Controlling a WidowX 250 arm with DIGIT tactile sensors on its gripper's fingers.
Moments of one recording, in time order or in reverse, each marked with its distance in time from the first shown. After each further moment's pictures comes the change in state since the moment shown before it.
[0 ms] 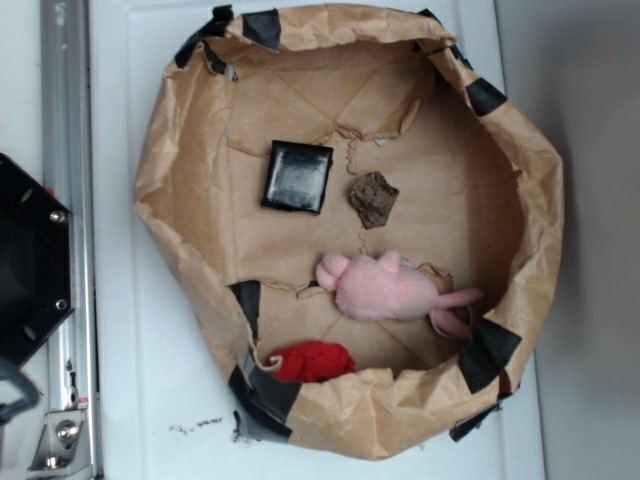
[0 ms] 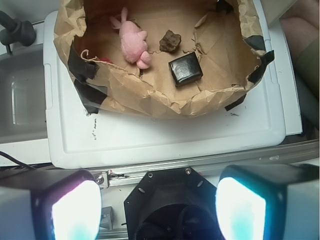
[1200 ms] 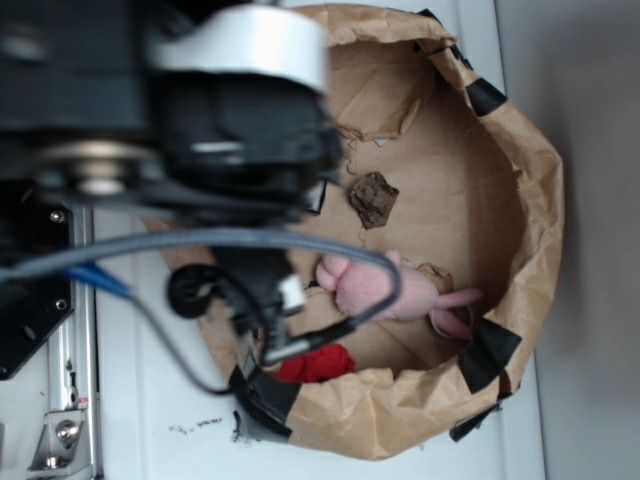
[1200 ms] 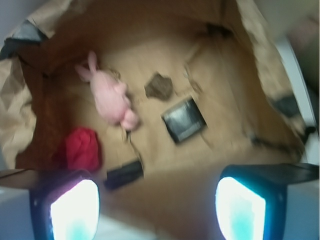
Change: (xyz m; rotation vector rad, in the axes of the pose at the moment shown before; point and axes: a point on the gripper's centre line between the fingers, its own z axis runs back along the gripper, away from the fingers) arm 0.106 0.007 -0.071 0.033 -0.013 0.135
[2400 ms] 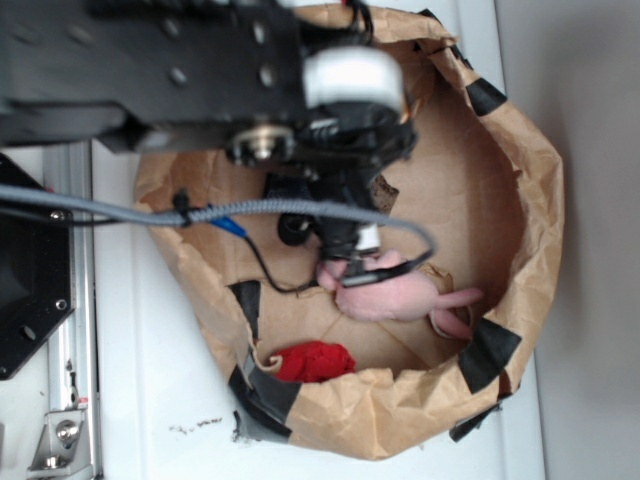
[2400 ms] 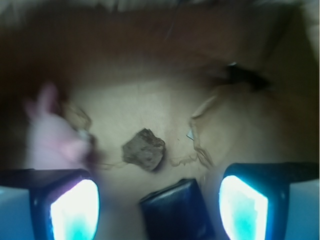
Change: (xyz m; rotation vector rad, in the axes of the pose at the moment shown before) arm 0.037 0.031 -0.093 0.029 -0.207 -0.188
